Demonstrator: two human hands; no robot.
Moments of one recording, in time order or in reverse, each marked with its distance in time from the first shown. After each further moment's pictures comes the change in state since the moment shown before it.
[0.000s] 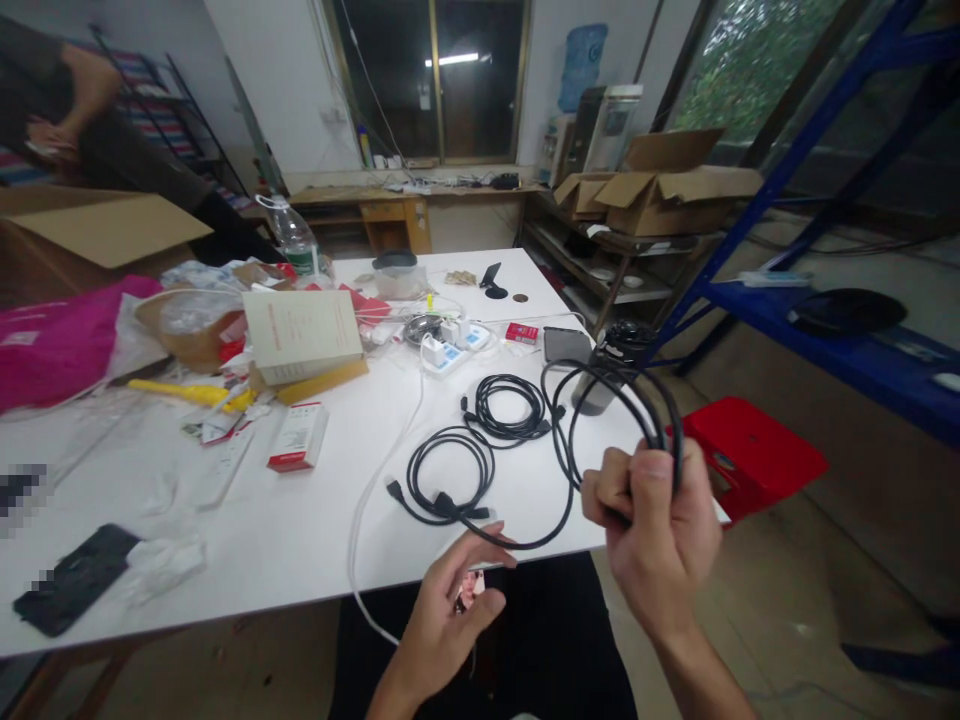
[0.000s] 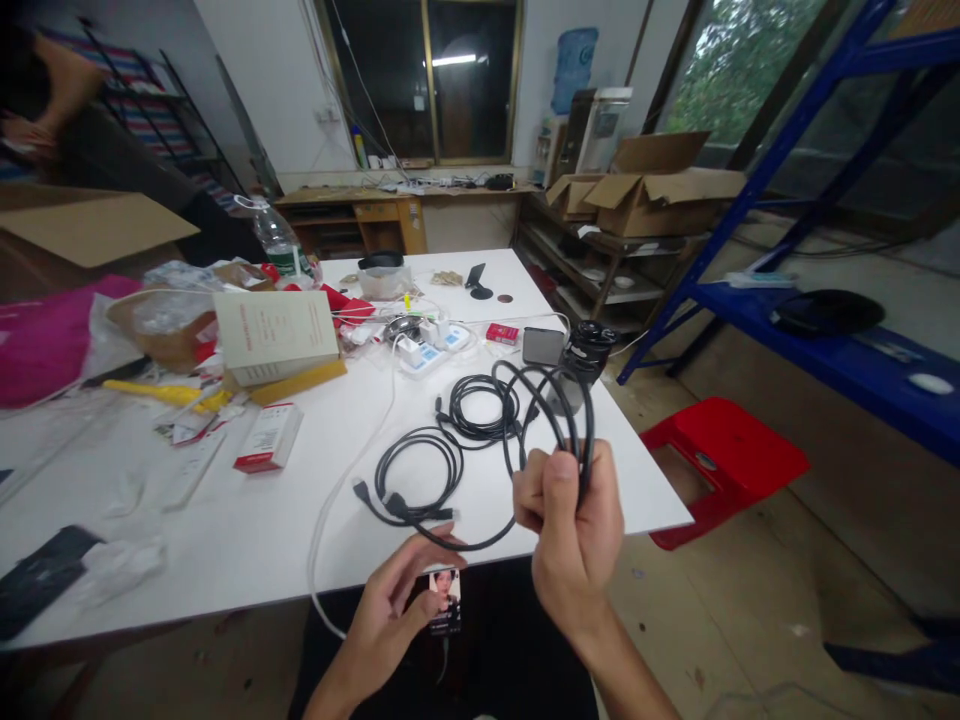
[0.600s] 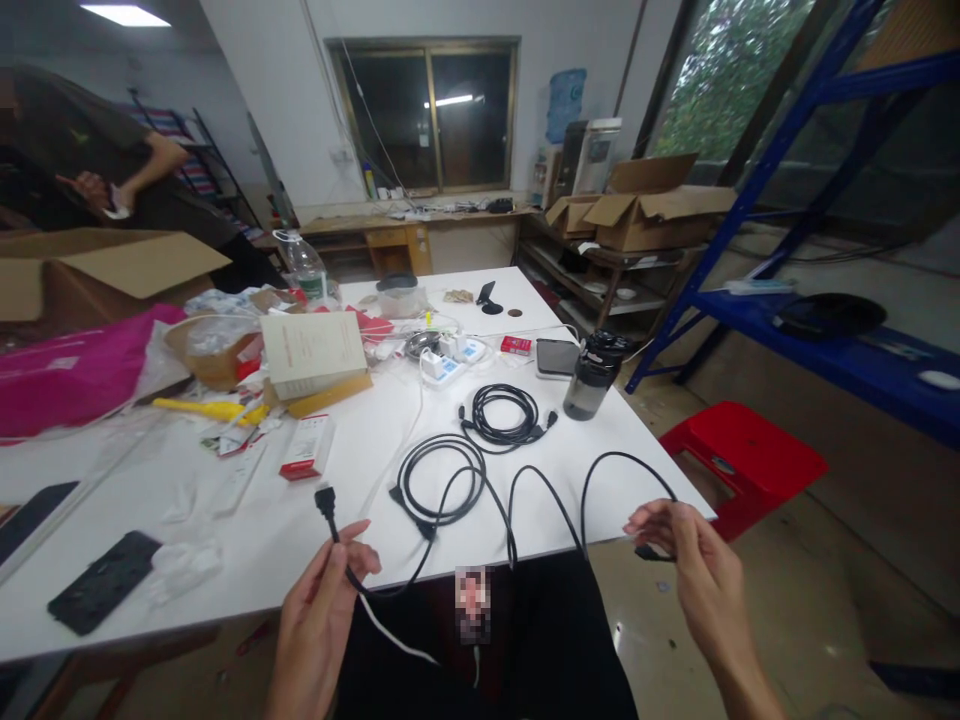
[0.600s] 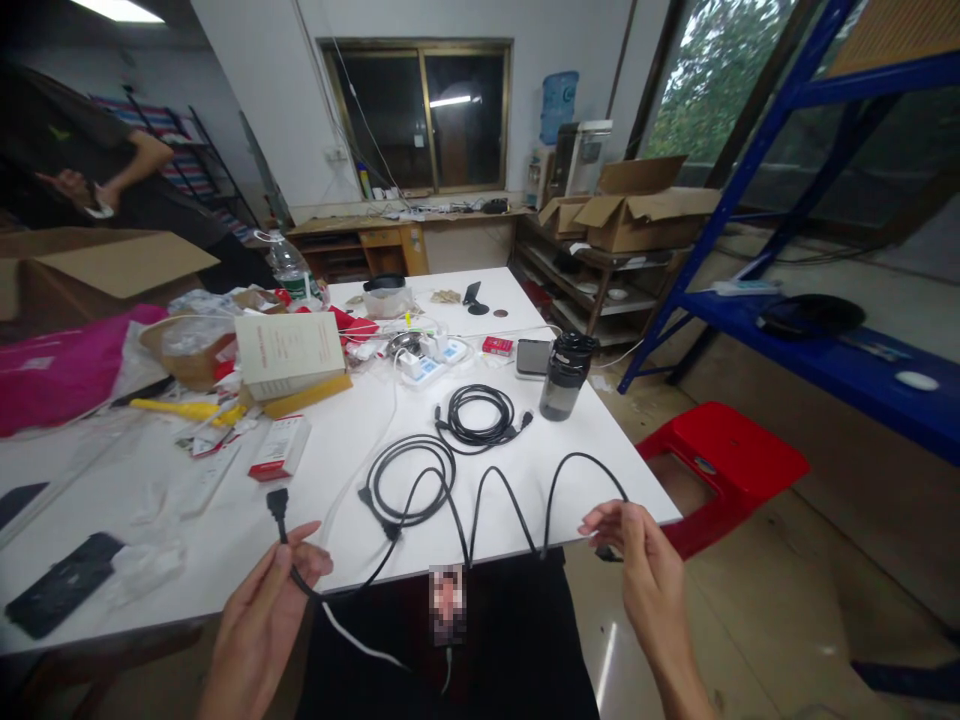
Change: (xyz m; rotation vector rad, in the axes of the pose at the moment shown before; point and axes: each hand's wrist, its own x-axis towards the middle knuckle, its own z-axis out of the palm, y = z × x) left_hand -0.038 0.035 -0.075 -0.330 0.729 -0.054; right_hand -0.044 0.055 -0.164 -0.392 0.068 0.292
